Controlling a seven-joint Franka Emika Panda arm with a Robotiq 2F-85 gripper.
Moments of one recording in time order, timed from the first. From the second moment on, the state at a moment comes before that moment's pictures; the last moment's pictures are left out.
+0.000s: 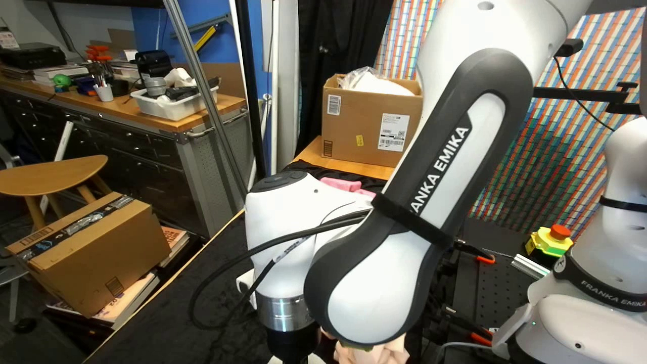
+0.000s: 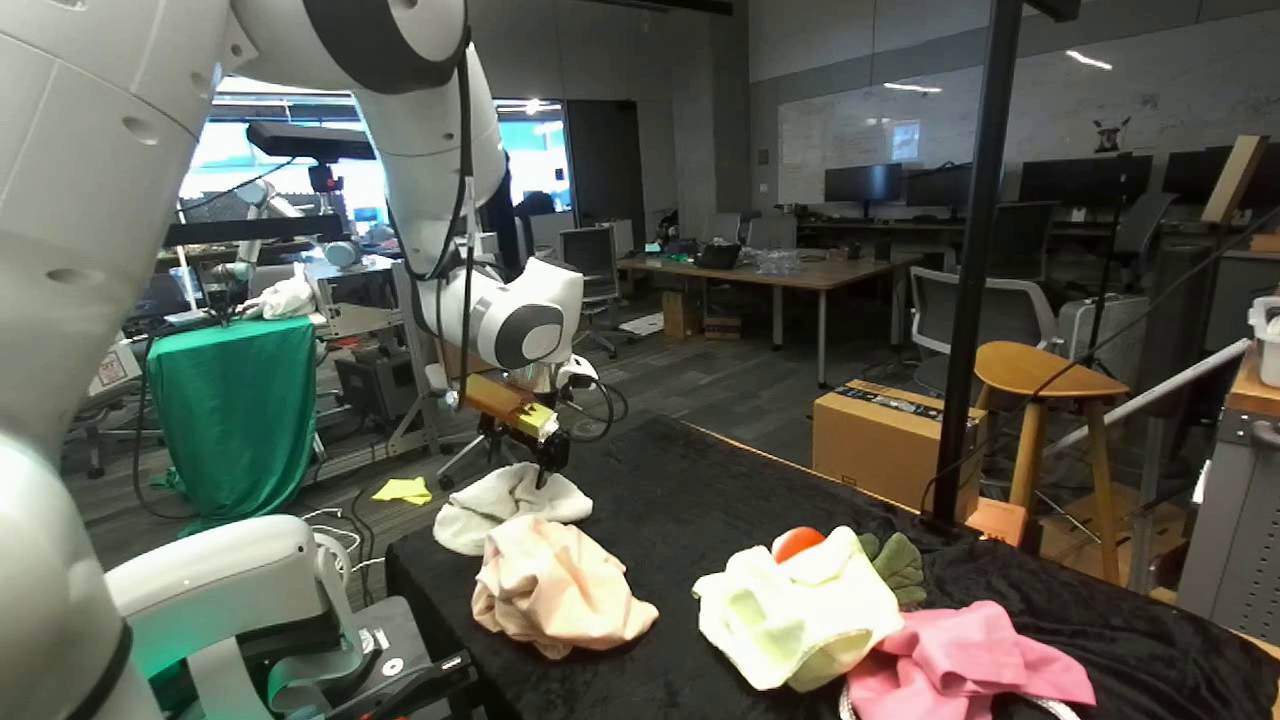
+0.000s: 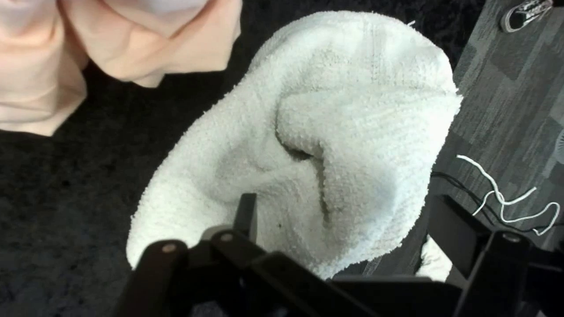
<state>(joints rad) 0.33 0.52 0.40 -2.13 0.21 2.59 -0.09</state>
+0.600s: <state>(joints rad) 0.35 0.58 0.40 -2.11 0.21 2.63 -0.09</state>
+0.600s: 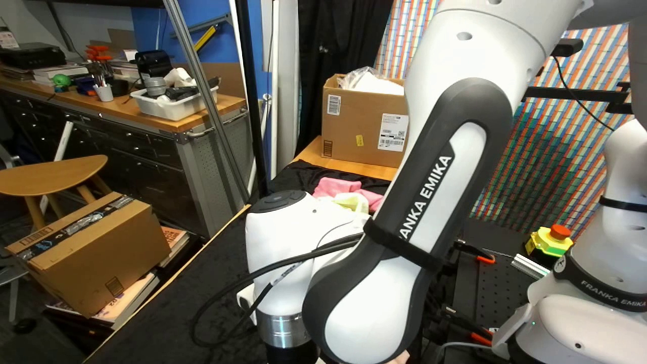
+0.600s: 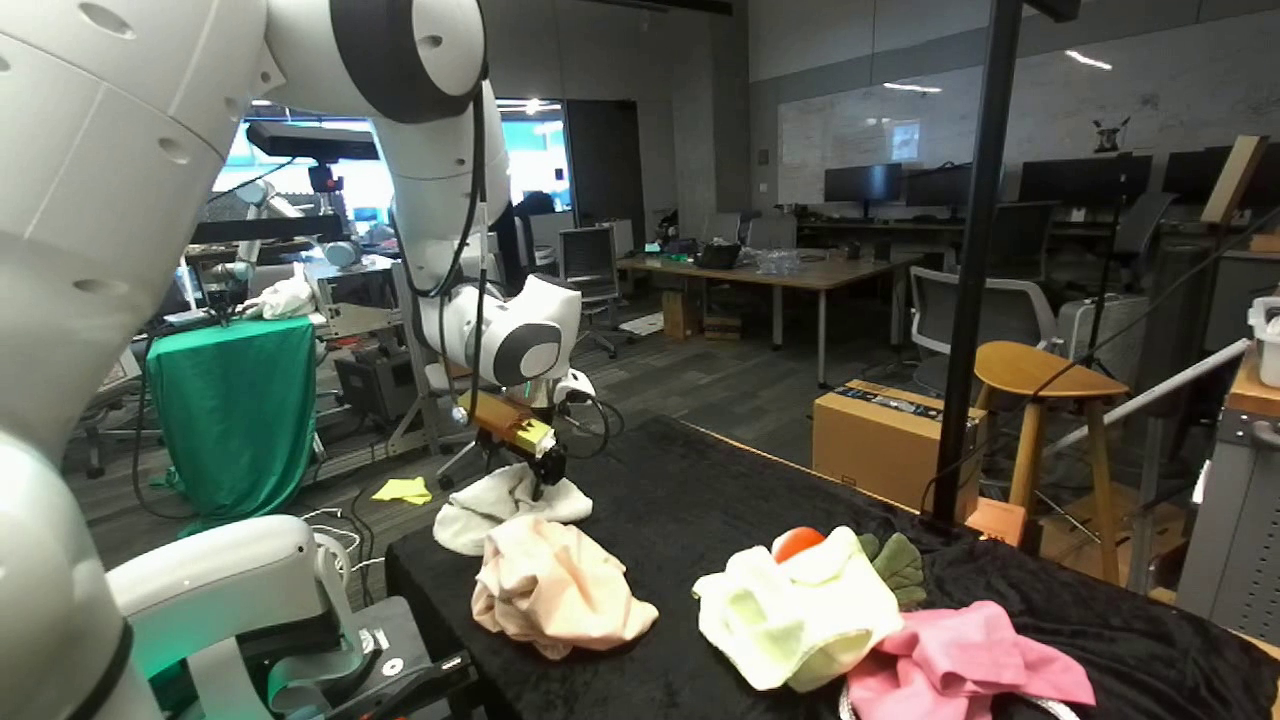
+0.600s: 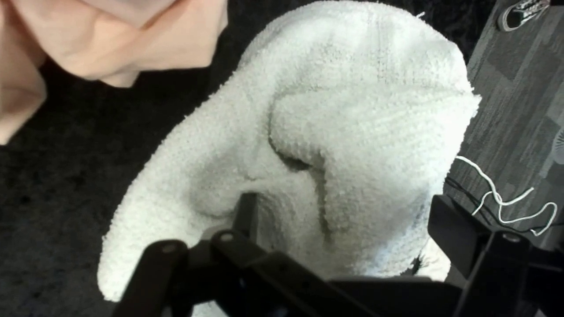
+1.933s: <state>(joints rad) 0.34 0.57 0.37 -1.97 0.17 2.34 -0.08</state>
